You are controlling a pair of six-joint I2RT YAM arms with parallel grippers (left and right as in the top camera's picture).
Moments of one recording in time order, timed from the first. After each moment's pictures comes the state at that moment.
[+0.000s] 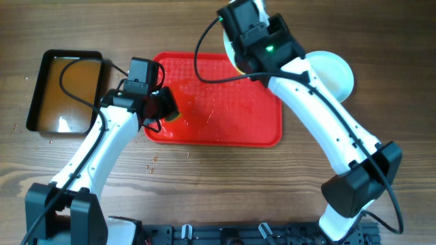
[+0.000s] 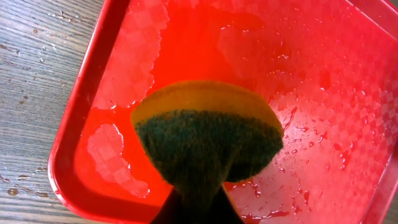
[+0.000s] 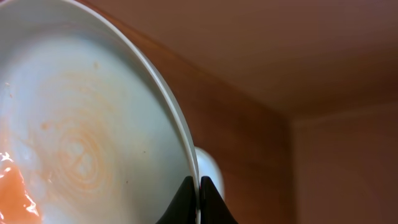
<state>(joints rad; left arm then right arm) -0.21 1.53 1.05 -0.67 0.10 -0.60 0.60 1.88 1.89 -0.92 0.86 -0.16</state>
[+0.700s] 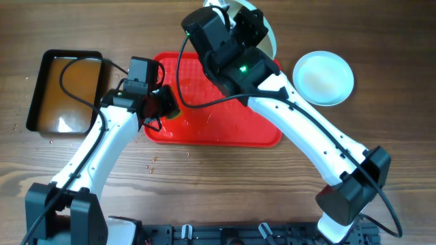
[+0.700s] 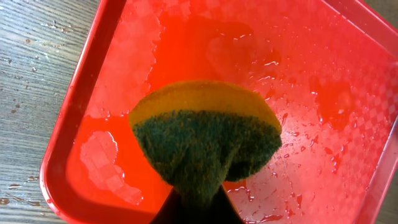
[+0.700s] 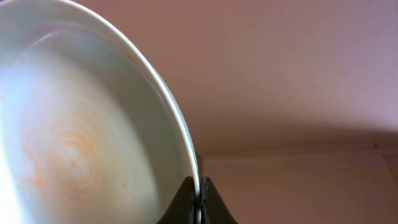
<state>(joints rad) -0.21 1.53 1.05 -0.64 0.11 -0.60 0.74 1.88 1.89 -0.71 1.12 -0.58</state>
